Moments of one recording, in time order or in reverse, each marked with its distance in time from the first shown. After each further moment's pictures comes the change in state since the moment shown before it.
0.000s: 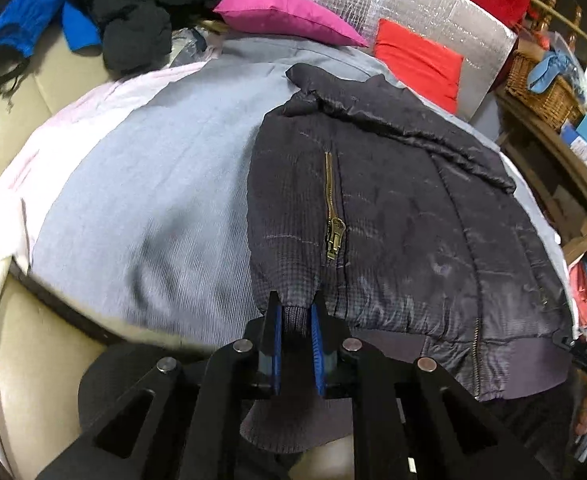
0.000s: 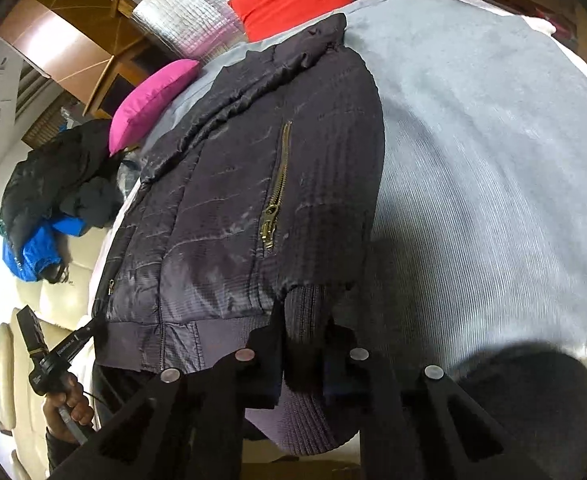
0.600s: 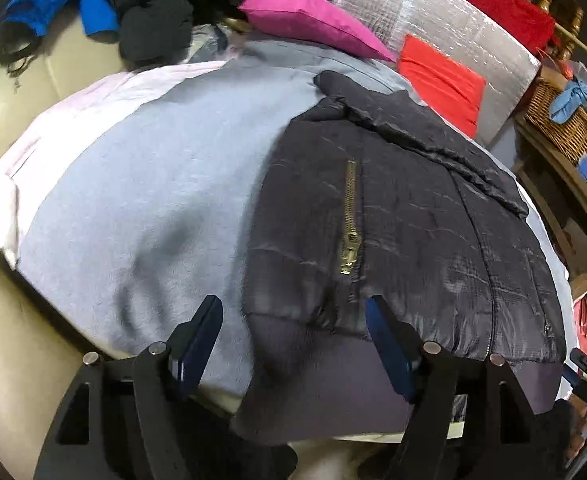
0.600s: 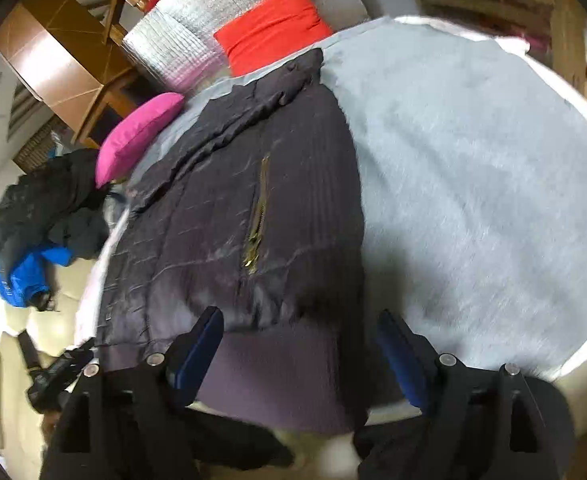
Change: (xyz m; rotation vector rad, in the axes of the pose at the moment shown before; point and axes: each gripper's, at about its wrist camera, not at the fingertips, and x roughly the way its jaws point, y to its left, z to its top) left arm 0.034 0.006 0.020 -0.071 -0.024 0.016; right arm -0.015 -0.001 -0.004 0.025 -0.127 -0.081
